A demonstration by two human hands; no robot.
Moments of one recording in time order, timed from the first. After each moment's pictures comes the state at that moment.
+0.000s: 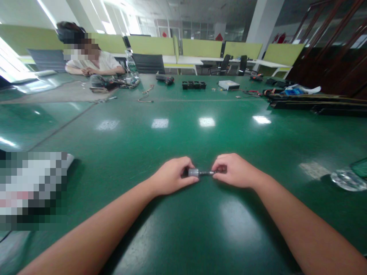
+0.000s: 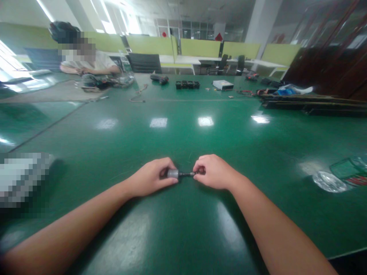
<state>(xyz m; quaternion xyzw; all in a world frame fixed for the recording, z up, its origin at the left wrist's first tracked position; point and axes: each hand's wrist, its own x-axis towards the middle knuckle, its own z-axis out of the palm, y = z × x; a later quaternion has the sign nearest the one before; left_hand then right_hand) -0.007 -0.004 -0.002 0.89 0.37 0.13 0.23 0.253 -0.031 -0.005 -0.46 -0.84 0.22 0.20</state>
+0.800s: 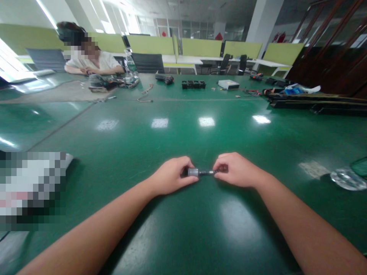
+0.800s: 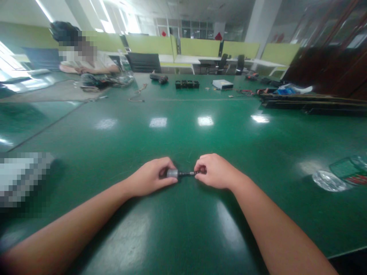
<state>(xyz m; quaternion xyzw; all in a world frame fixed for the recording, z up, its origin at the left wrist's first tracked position) -0.007 -0.003 -0.004 0.89 0.37 0.14 0.23 0.257 -0.032 0.000 -0.47 -0.84 0.21 0.18</state>
